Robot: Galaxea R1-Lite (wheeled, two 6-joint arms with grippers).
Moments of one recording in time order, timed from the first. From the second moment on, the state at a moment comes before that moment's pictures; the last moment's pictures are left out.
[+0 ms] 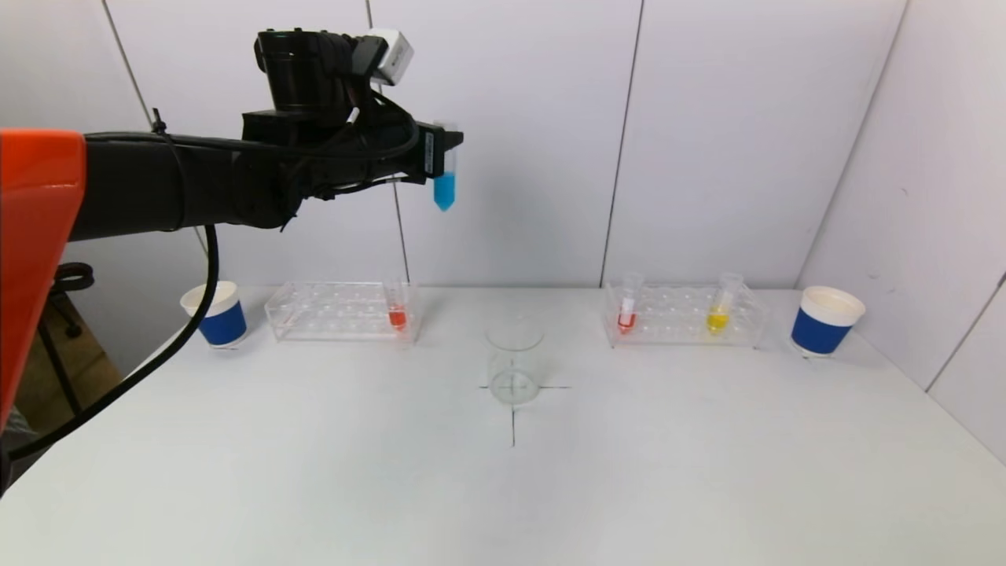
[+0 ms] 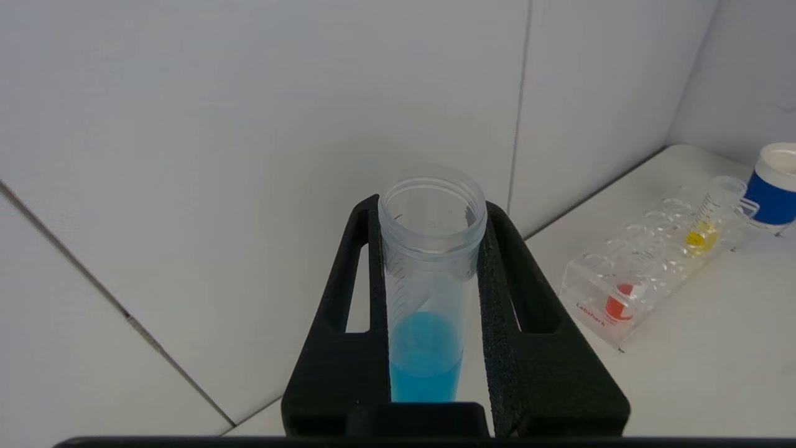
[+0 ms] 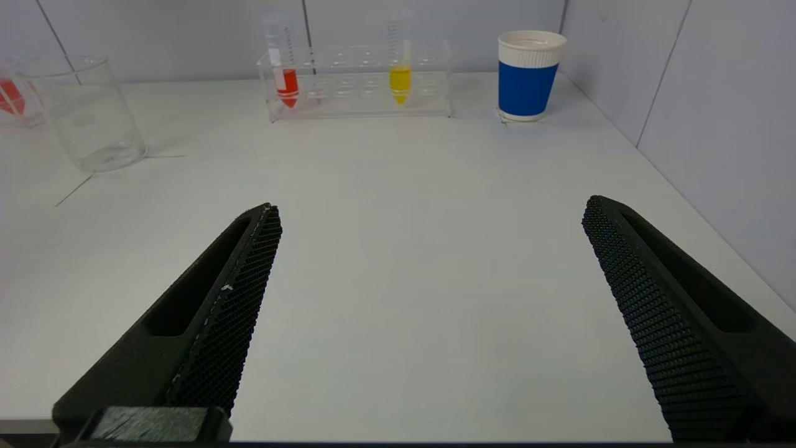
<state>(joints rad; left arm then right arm) -0.35 2.07 -1.82 -0.28 -0.28 0.10 0.00 0.00 0.00 -0.01 -0.01 0.04</state>
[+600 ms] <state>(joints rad) -0.36 2.13 -1.79 -0.30 -0.53 0.33 0.00 0.00 0.00 -0.01 -0.01 0.04</state>
